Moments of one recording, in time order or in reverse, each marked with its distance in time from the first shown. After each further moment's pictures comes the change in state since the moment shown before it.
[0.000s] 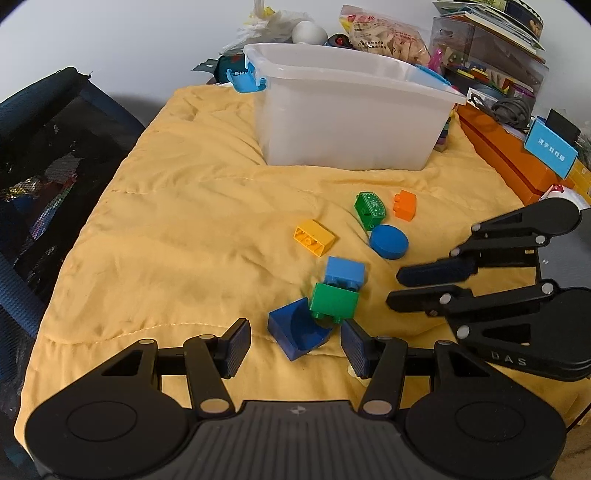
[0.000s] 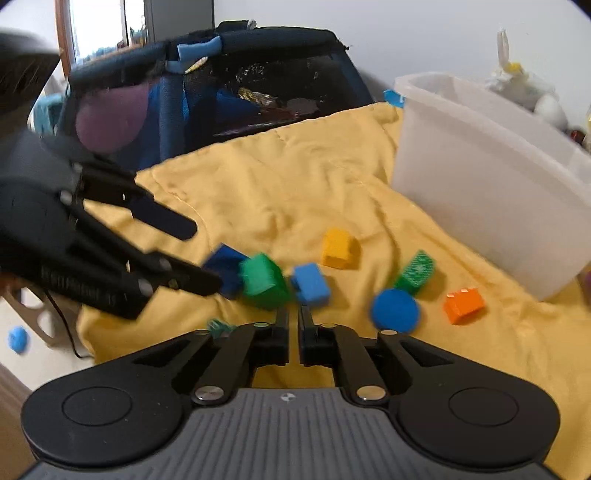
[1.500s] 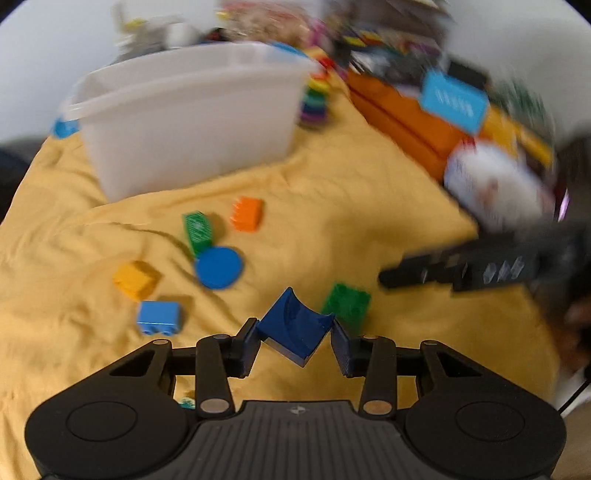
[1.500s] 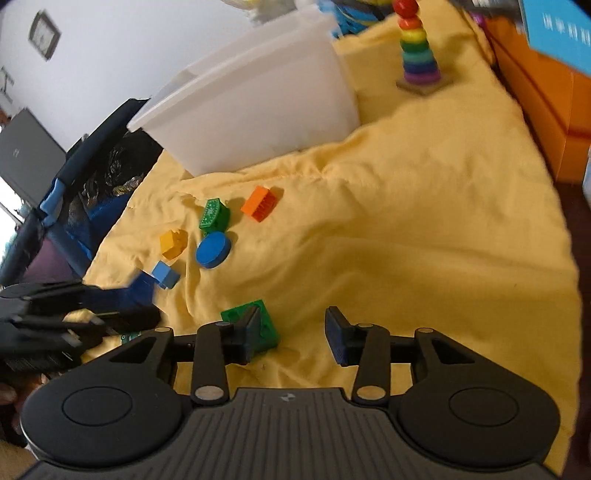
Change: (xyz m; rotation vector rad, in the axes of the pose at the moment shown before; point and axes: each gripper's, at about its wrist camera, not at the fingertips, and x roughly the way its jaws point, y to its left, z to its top) left arm 0.033 -0.121 0.015 0.227 0.033 -0.168; right arm -0.068 -0.118 -0.106 0.736 -0.025 -0.041
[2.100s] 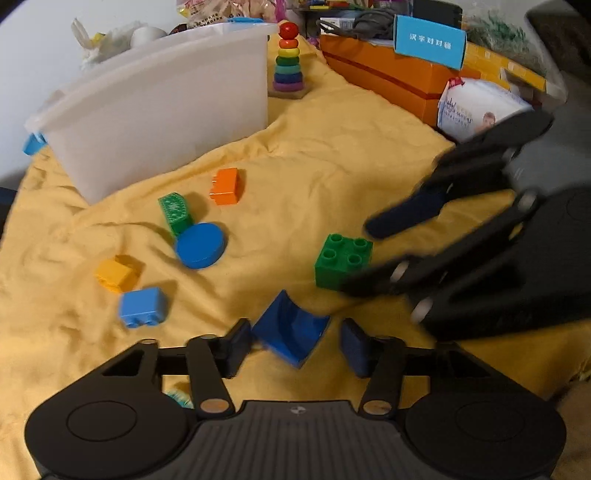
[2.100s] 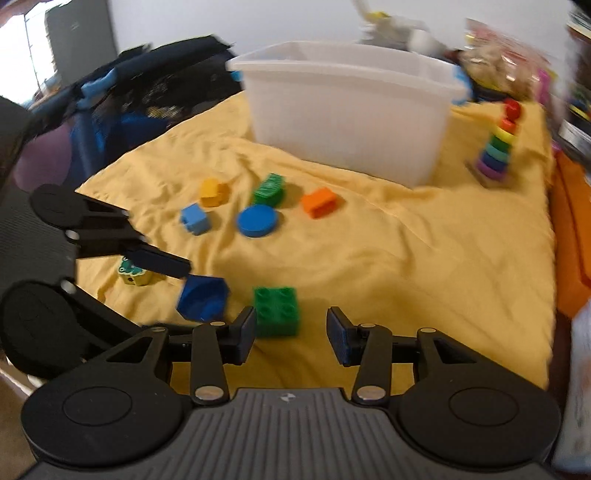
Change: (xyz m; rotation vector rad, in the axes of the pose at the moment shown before) left arm 0.022 -0.013 -0.014 0.117 0.017 0.044; right arm 0.016 0.067 -0.012 -0.472 0.045 -0.083
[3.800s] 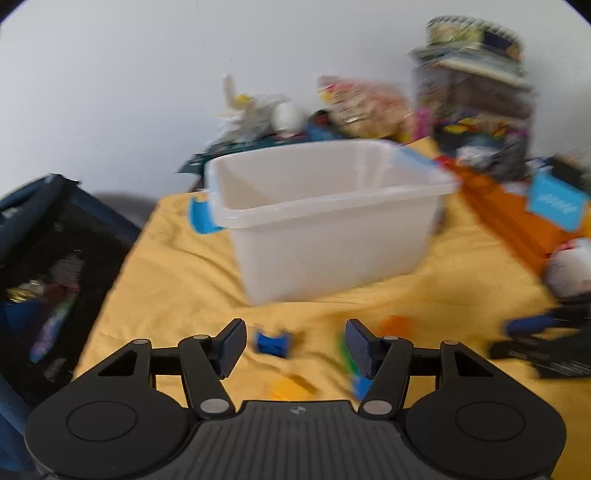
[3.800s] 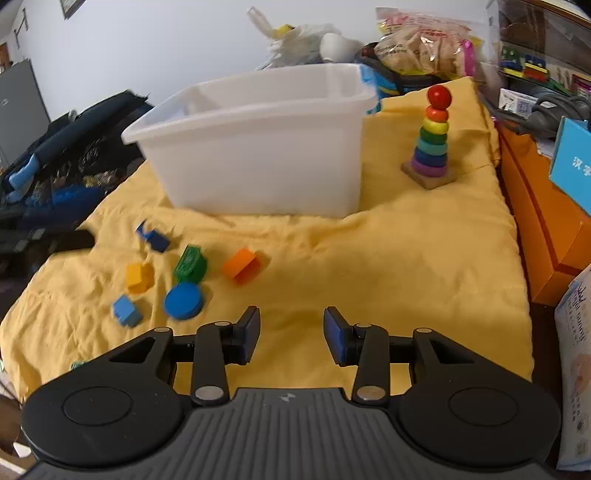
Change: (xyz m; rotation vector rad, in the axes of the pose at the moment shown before) left arm -0.046 0.095 0.053 -0.238 -0.248 0.299; right arm -0.009 -0.051 0.026 0.276 -0.111 -0.105
